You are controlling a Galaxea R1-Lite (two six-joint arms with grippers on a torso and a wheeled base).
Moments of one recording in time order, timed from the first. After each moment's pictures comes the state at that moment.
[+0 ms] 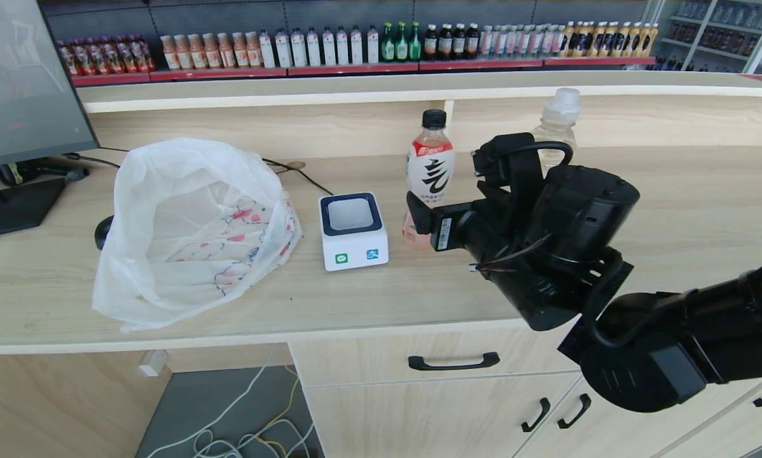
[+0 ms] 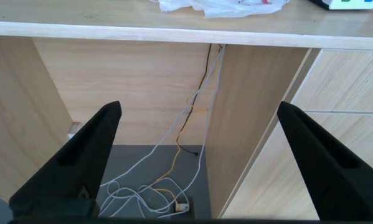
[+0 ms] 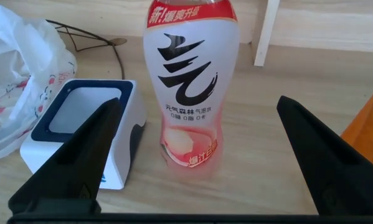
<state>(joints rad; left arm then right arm) 0.00 0.00 0.00 0.00 0.00 0.01 0.72 1.91 -1.01 -1.07 -0.43 -0.10</state>
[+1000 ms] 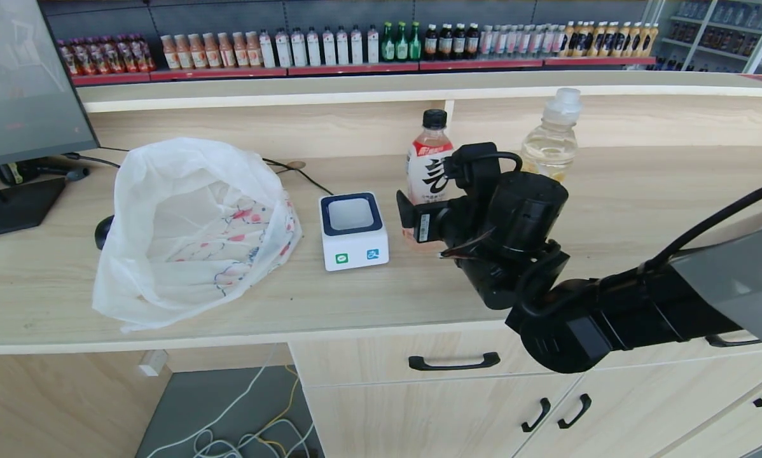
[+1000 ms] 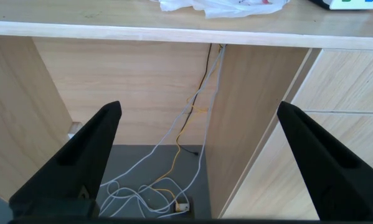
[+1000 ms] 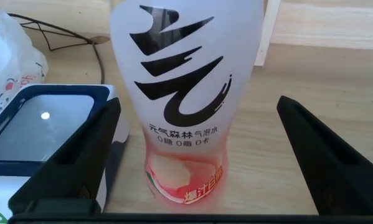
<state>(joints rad) 0.00 0.00 0.00 0.00 0.00 0.01 0.67 2.08 -1.18 -1.07 -0.44 -0.12</state>
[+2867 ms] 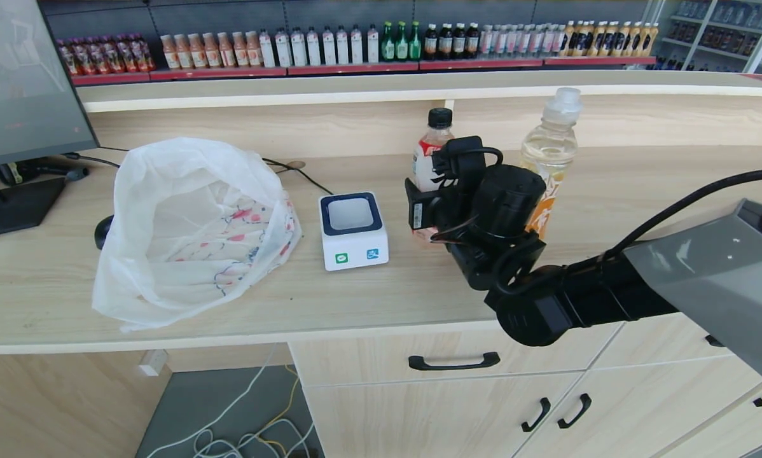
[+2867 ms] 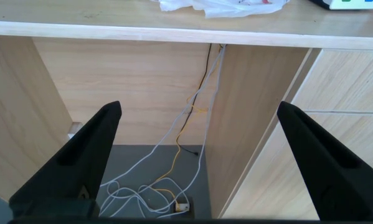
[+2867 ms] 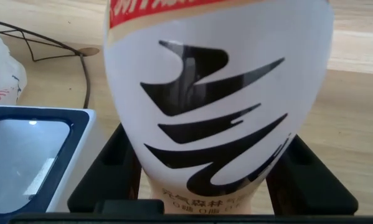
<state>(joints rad) 0.00 0.00 0.00 0.00 0.00 0.01 0.64 2.17 -1.33 -1.07 -0.41 -0.18</state>
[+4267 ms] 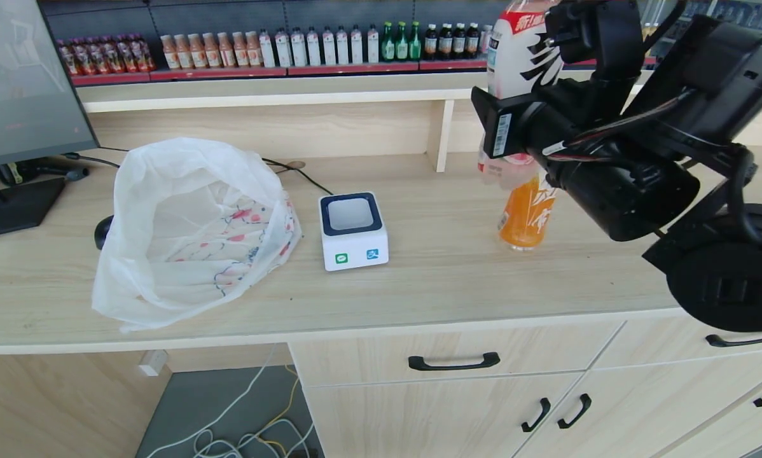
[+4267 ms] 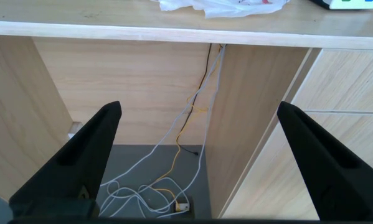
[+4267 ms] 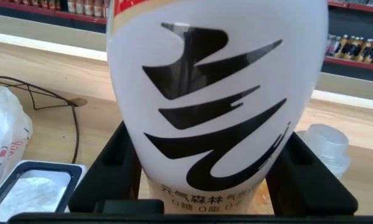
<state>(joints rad) 0.00 0.00 0.00 0.00 0.00 0.01 0.65 1.74 -1.20 -0.91 -0.42 -0.35</state>
